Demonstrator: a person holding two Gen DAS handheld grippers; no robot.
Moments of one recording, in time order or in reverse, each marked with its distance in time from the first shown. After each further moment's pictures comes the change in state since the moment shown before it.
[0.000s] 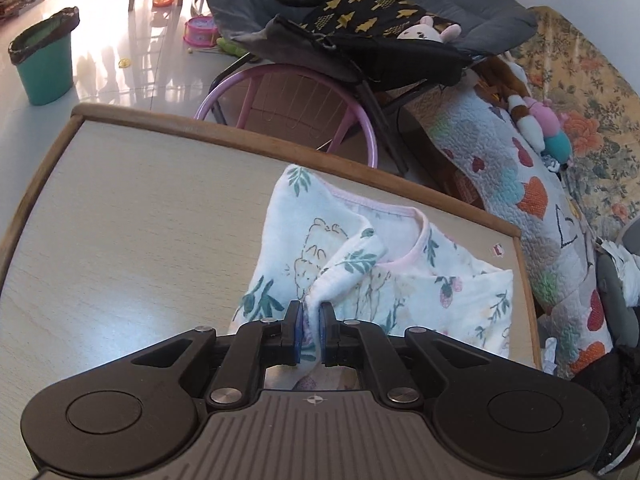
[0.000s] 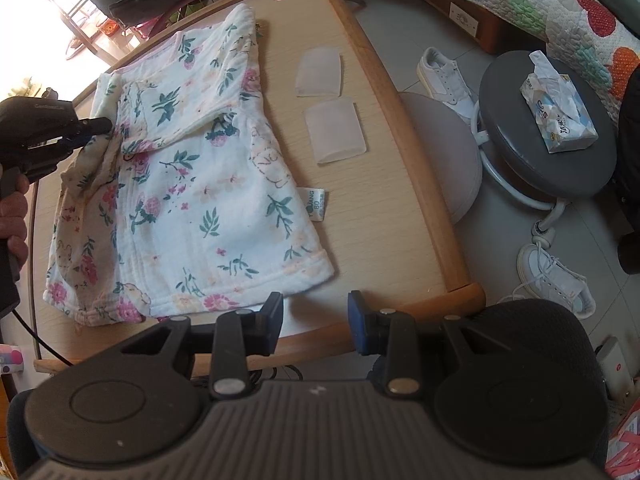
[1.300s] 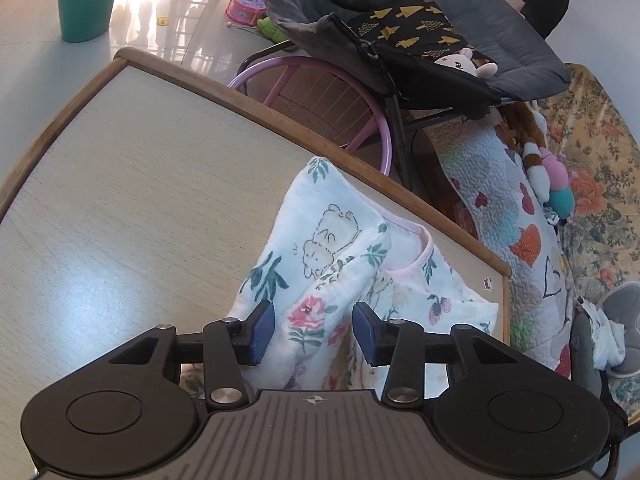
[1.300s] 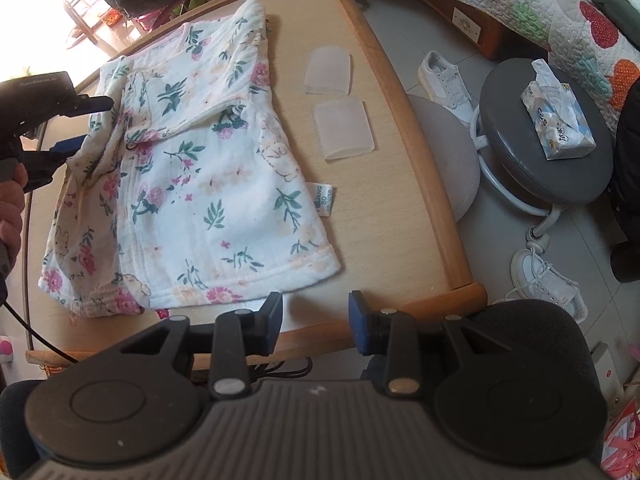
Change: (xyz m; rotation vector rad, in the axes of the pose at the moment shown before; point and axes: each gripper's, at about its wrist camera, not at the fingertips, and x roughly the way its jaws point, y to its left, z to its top) left arm -0.008 0.009 -0.008 -0.215 -0.002 -0.049; right arm -0.003 0.009 -0.002 -0.030 -0.002 -0.025
